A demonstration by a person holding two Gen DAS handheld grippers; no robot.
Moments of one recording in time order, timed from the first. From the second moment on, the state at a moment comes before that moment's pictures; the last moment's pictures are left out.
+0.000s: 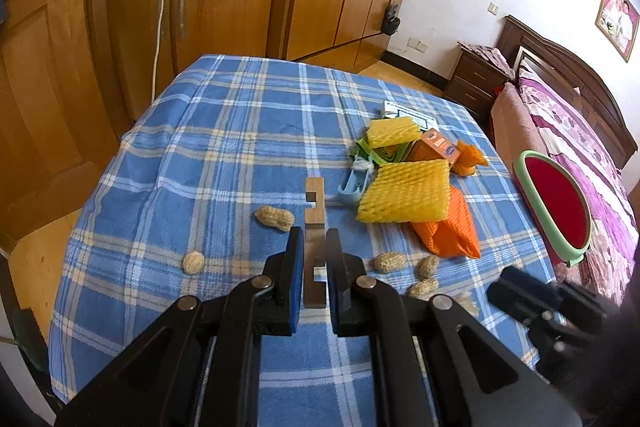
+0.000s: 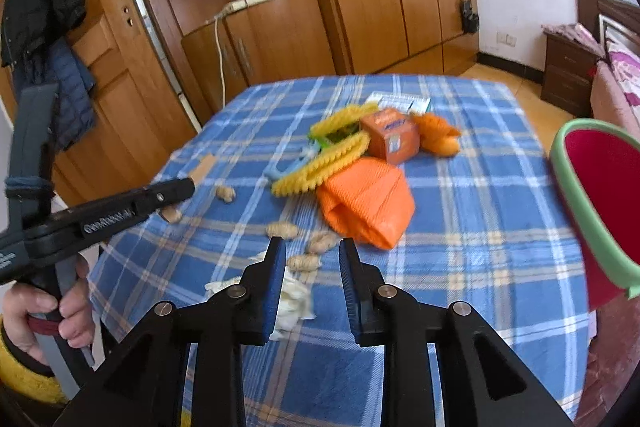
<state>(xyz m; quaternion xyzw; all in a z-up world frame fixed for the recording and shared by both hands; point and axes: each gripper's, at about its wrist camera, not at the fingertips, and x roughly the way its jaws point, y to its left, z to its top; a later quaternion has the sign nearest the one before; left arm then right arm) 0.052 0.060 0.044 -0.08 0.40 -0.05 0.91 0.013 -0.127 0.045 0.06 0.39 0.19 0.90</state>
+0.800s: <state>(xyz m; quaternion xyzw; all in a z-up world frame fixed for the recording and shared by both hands) 0.048 0.057 0.052 -0.08 0.40 -0.07 0.91 0.009 -0.117 0.033 0.05 0.40 0.22 0.88</state>
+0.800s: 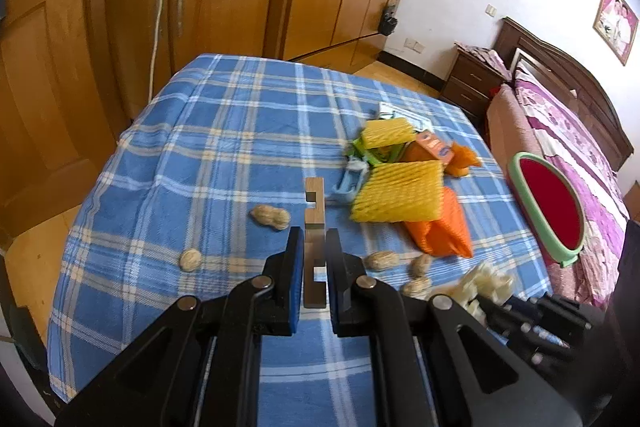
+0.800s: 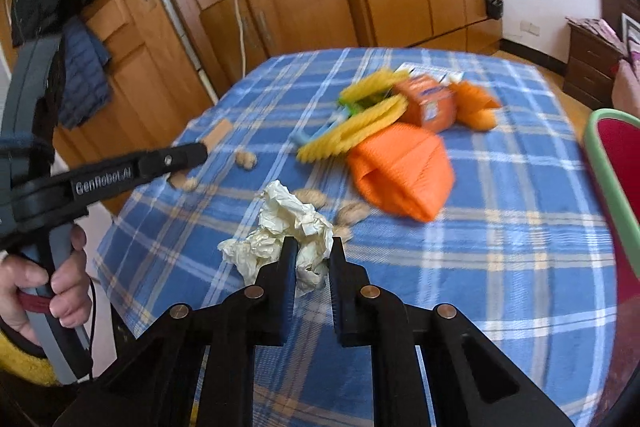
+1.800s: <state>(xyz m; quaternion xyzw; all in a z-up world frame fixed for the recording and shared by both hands) 0.089 -0.109 0.102 0.01 0.39 -0.22 0.89 0.016 -0.281 0.094 0.07 0.33 0.01 0.94</state>
